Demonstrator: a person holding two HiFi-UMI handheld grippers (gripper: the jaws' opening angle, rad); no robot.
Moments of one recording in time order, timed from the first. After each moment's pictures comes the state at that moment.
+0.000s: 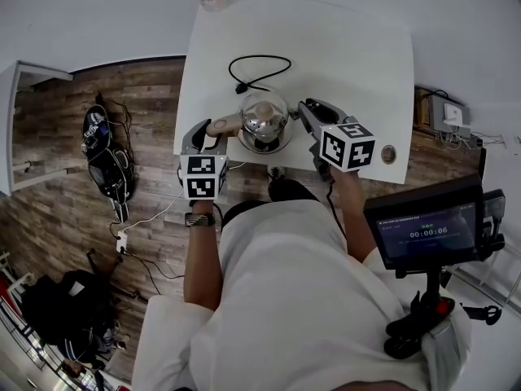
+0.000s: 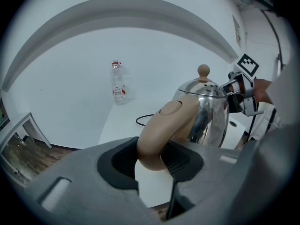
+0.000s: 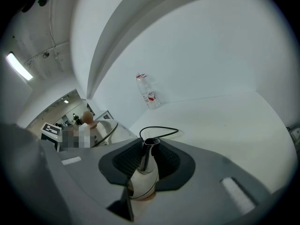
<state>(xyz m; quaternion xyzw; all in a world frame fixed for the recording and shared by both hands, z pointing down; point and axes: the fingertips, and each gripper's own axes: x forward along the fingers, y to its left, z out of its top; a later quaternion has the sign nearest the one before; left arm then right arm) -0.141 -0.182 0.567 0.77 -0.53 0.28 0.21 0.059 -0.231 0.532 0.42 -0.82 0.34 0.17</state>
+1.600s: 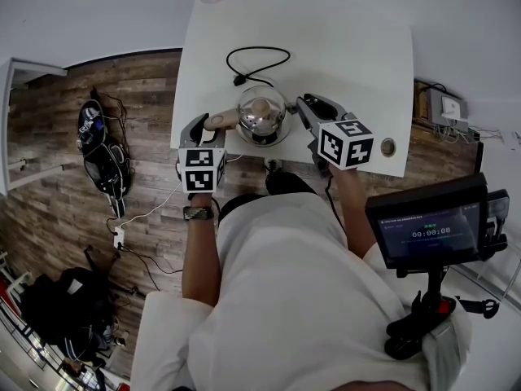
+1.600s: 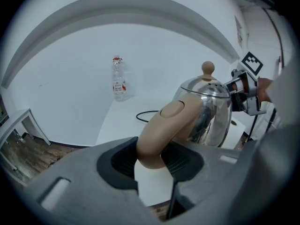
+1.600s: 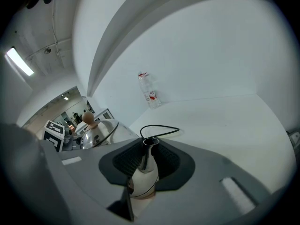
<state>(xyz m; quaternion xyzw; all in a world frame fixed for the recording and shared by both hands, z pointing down) -0.137 -0.180 0.582 0.77 -0.52 0.29 0.22 0.062 -0.225 0.536 0.42 -0.83 0.33 0.18</state>
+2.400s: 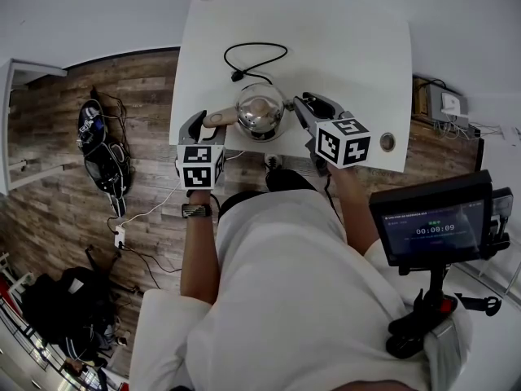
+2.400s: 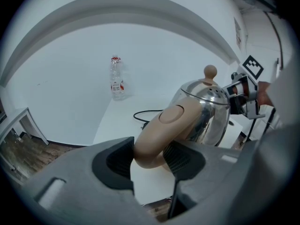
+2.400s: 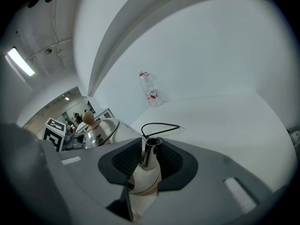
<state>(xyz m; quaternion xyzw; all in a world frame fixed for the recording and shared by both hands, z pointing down) -0.136 -0.181 0.586 0.77 -0.51 0.29 0.23 0.057 -0.220 0.545 0.42 -0.83 0.33 0.18</state>
